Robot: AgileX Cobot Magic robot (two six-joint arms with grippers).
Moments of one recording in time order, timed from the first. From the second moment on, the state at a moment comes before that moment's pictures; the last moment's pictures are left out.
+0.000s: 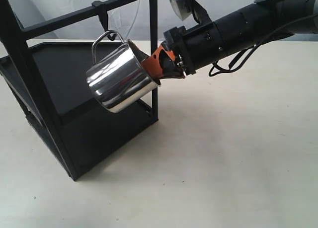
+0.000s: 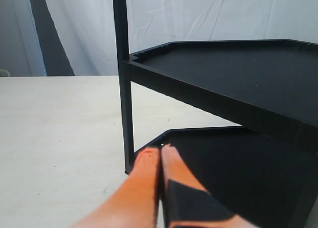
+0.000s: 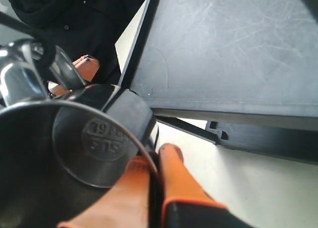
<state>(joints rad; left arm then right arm) -0.10 0.01 0.00 -0.03 0.23 -0.02 0.33 1.88 -1.28 1.31 1.25 -1.01</state>
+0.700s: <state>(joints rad) -0.10 0.01 0.00 -0.03 0.23 -0.02 0.28 1.93 -1.28 1.36 1.28 -1.04</state>
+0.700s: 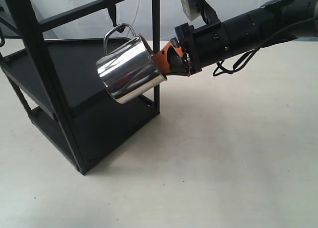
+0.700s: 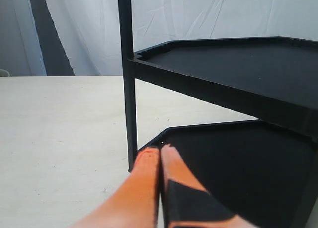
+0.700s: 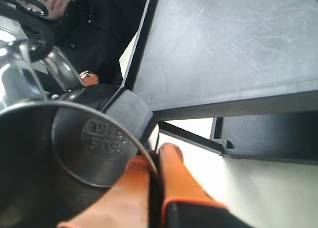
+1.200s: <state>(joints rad) -0.10 0.01 0.00 -0.03 0.23 -0.02 0.27 1.94 -1.28 1.30 1.23 -0.97</state>
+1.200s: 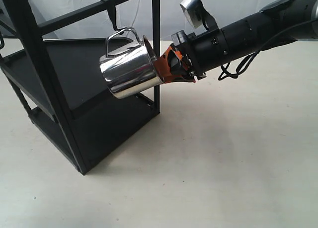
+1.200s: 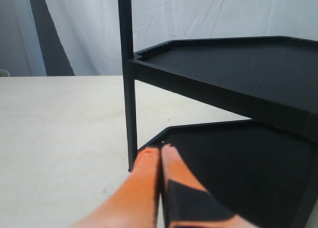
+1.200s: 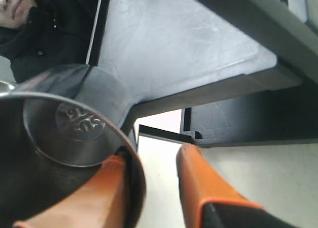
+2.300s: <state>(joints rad) -0.10 0.01 0.00 -0.03 0.23 -0.02 0.22 1.92 -1.28 1.32 1.22 -0.96</state>
